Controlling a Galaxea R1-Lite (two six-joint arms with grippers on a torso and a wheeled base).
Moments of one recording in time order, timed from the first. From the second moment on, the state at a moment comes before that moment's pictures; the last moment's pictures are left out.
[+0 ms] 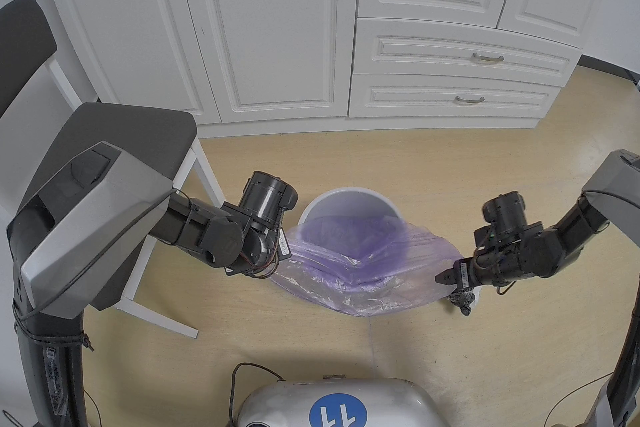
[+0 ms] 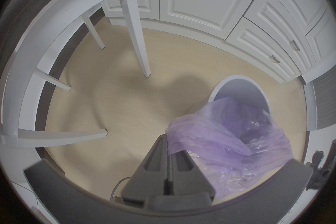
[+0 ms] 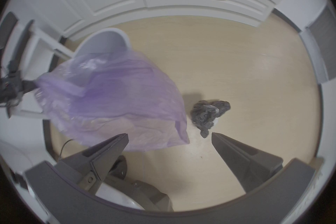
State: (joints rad) left arm -0.53 2.28 -1.38 -0.01 0.35 -0.72; right arm 0.25 2.11 -0.91 -0.33 -0.05 0.11
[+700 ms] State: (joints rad) left arm -0.54 2.19 -1.18 -0.11 0.35 -0.59; right arm 0.01 1.89 -0.59 -0.69 0.39 -0.07
